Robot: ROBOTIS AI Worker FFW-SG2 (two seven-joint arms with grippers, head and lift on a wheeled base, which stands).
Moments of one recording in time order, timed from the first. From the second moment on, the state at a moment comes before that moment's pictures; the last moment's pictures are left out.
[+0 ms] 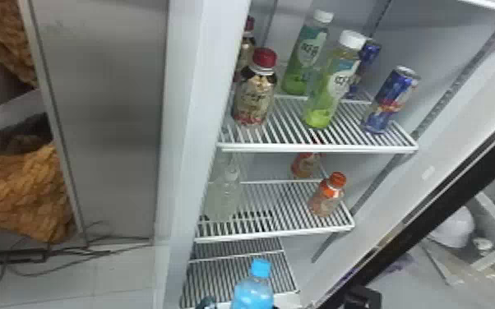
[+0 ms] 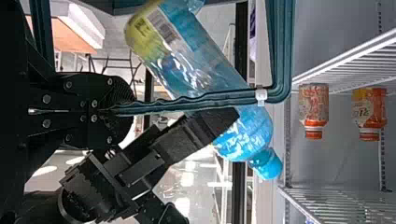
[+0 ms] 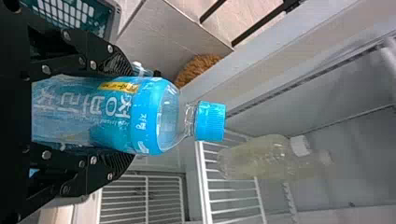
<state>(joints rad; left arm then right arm) 0.37 0.20 -0.27 -1.81 1.30 1.15 -0.32 0.93 -0.22 -0.11 -2.45 -0.49 0.62 0.24</state>
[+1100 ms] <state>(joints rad) 0.37 0.20 -0.27 -1.81 1.30 1.15 -0.32 0.89 -0.19 -0.11 -2.36 -0.34 0.23 0.26</state>
